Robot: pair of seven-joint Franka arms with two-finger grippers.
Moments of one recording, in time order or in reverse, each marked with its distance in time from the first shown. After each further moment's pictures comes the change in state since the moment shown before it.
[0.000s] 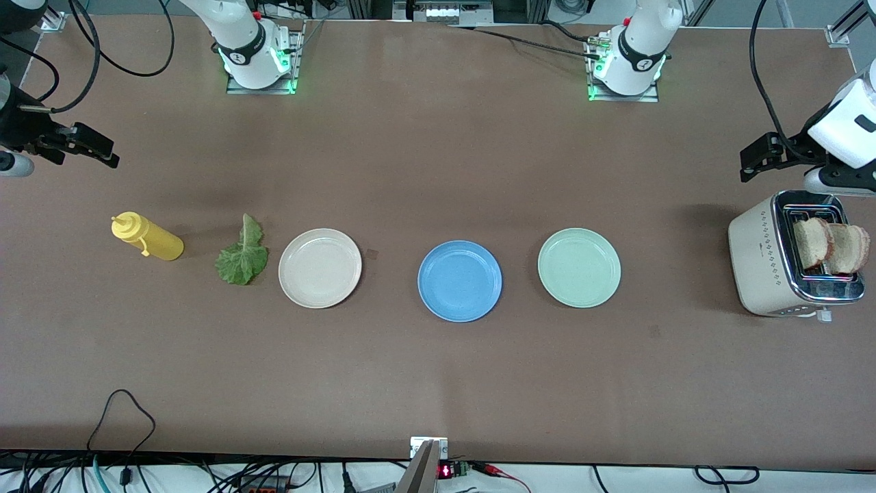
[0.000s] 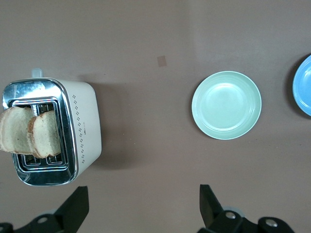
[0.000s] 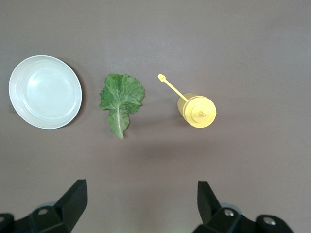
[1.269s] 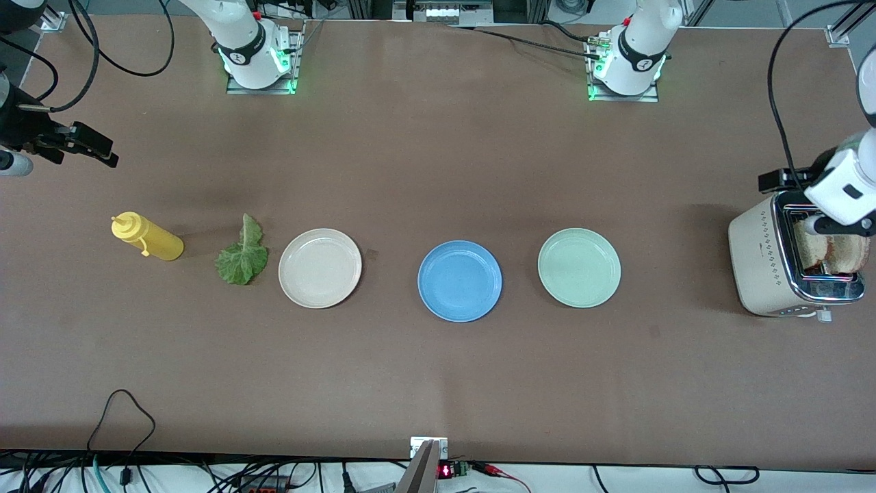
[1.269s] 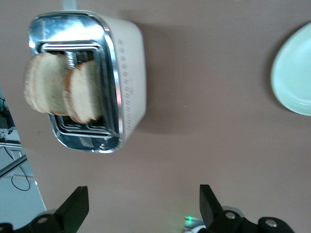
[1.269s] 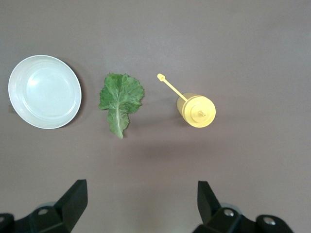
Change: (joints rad) left arm 0.117 0.178 0.023 0.004 0.173 -0.062 0.042; right arm 0.000 0.000 -0.001 0.000 -0.001 -0.001 0.000
